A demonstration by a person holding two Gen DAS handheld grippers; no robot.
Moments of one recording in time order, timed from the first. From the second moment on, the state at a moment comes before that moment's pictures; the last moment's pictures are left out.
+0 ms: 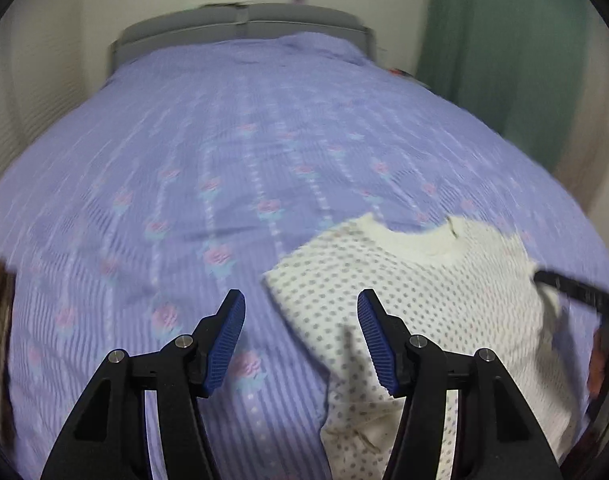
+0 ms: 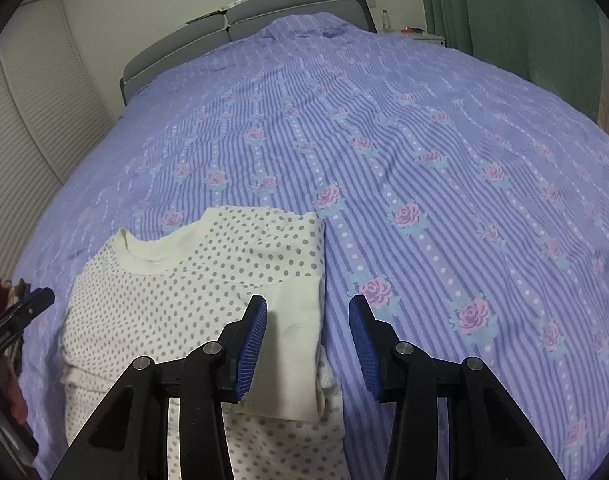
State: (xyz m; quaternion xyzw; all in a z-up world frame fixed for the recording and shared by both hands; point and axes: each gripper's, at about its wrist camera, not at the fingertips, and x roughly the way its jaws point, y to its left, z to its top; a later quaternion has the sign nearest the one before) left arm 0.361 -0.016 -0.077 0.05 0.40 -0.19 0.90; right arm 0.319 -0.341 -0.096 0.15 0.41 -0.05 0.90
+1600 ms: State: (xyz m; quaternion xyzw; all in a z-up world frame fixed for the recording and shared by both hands) left arm 0.420 -0.050 -0.097 0.25 0.47 -0.40 0.74; right arm 0.328 -0.336 -0.076 0.11 0.39 -0.05 0.91
